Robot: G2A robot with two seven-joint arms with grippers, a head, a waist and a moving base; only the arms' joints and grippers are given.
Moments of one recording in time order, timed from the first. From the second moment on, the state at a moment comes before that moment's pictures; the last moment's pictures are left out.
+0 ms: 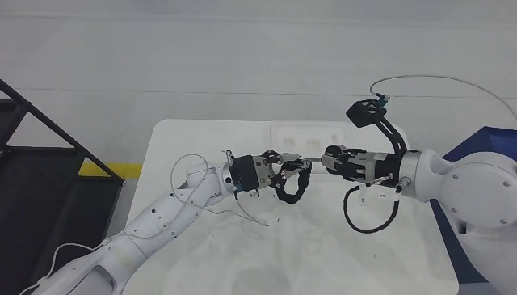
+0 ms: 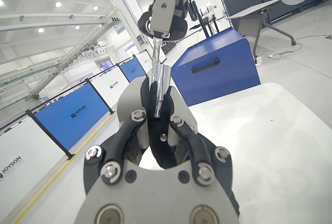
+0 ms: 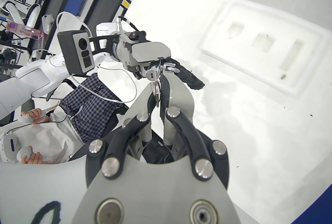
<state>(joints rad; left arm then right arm) 0.94 -1.07 -0.68 -1.37 1.56 -0.39 0.90 -1.03 -0.90 1.27 -2.21 -0.24 0.35 1.23</state>
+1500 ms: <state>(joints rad) 1.00 -1.09 -0.79 -1.41 1.69 -0.38 0.85 -0.98 -0.89 1.19 -2.19 -0.26 0.37 1.25</state>
